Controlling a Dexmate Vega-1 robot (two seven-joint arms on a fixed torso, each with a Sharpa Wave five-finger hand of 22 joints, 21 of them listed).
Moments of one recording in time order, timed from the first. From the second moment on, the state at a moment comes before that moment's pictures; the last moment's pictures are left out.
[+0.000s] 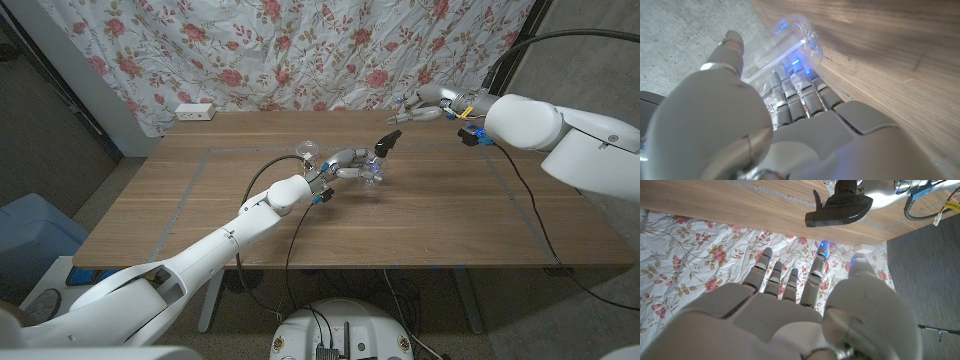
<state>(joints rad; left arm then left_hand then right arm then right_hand) 0.65 0.42 0.75 -1.37 -0.14 -0.24 -0.12 0.98 -0.06 0.38 -0.17 0.21 0.44 -0.04 0.77 0.27 0.64 -0.09 0.43 0.60 0.63 -0.06 0.33 0.29 0.35 -0.04 0.21 0.17 -0.81 -1.23 -0.33 -2.41 0.03 -0.60 0.16 0.77 0.02 0.14 -0.01 0.30 0.86 -0.11 0.32 0.25 0.21 0.01 0.22 0.20 0.11 0.09 0.30 0.32 0.34 0.17 0.20 0.16</state>
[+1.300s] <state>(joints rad) 0.71 0.37 0.75 -1.40 -0.04 -0.24 0.11 0.98 -0.06 0.38 -0.17 0.21 0.45 -0.03 0.77 0.26 0.65 -0.09 0.42 0.61 0.64 -0.06 0.33 0.29 0.36 -0.04 0.21 0.17 -0.56 -1.17 -0.66 -2.56 -0.20 -1.03 0.24 0.58 0.04 0.09 0.03 0.23 0.82 0.02 0.29 0.26 0.23 0.08 0.22 0.20 0.14 0.16 0.30 0.31 0.34 0.21 0.19 0.16</state>
